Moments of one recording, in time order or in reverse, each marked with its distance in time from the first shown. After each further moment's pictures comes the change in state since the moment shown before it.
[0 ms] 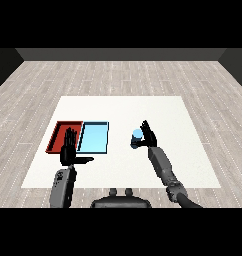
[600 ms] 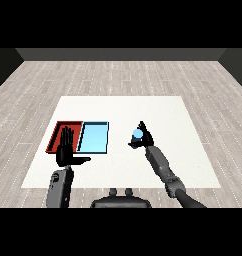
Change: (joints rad) left arm 0.017 0.016 0.009 -0.088 0.027 -0.005 0.076; right arm -0.080 0.006 0.031 0.167 -0.009 0.000 -0.086
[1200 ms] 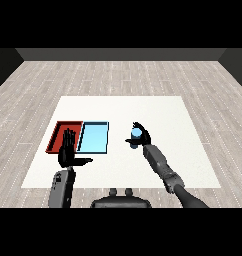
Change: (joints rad) left arm 0.009 -0.019 -0.009 0.036 -0.015 -0.004 -0.054; right arm -0.086 0.006 0.026 0.127 -0.031 -0.080 -0.044
